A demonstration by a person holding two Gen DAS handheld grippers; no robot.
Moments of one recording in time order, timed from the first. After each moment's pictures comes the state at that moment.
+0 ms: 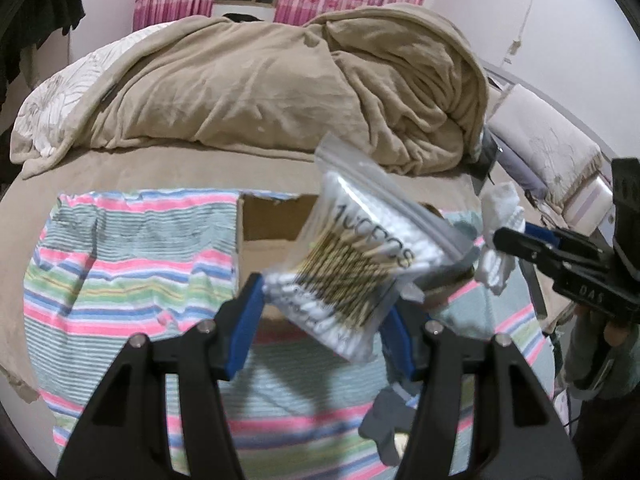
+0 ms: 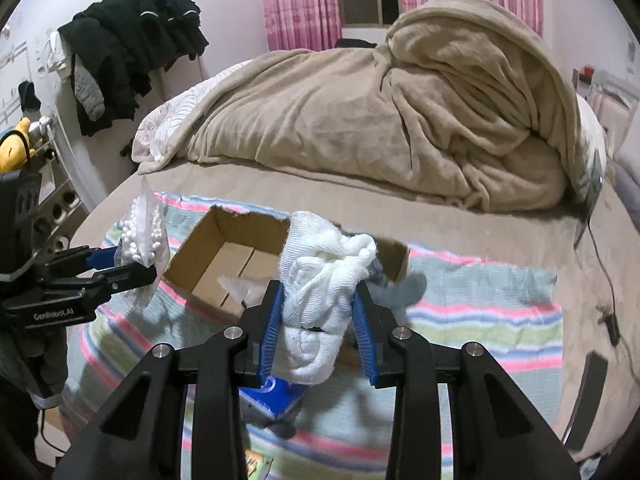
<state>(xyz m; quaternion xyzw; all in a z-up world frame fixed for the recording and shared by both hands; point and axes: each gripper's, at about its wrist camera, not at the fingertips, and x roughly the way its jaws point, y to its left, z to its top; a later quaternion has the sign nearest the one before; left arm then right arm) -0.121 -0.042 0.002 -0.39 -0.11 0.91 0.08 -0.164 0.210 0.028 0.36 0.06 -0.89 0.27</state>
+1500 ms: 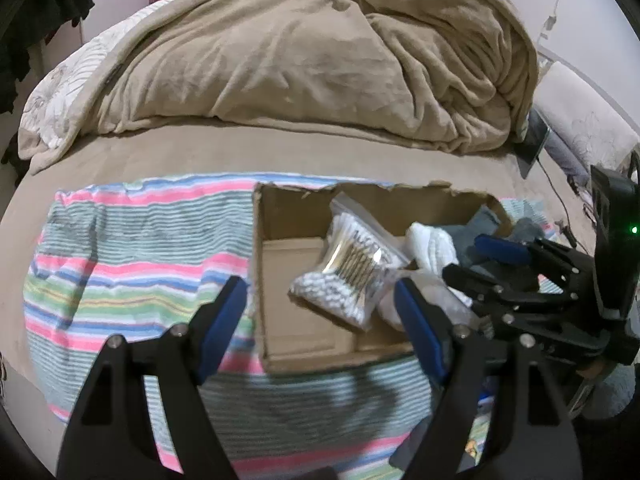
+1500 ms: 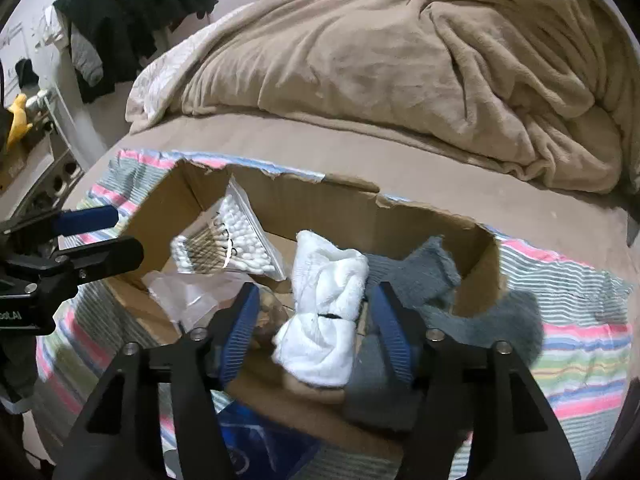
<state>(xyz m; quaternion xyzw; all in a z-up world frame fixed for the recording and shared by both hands) -0.167 -0.035 -0.032 -0.44 -0.07 0.90 0.03 -0.230 0.163 -0.058 0.42 0.07 -0.85 0.30</state>
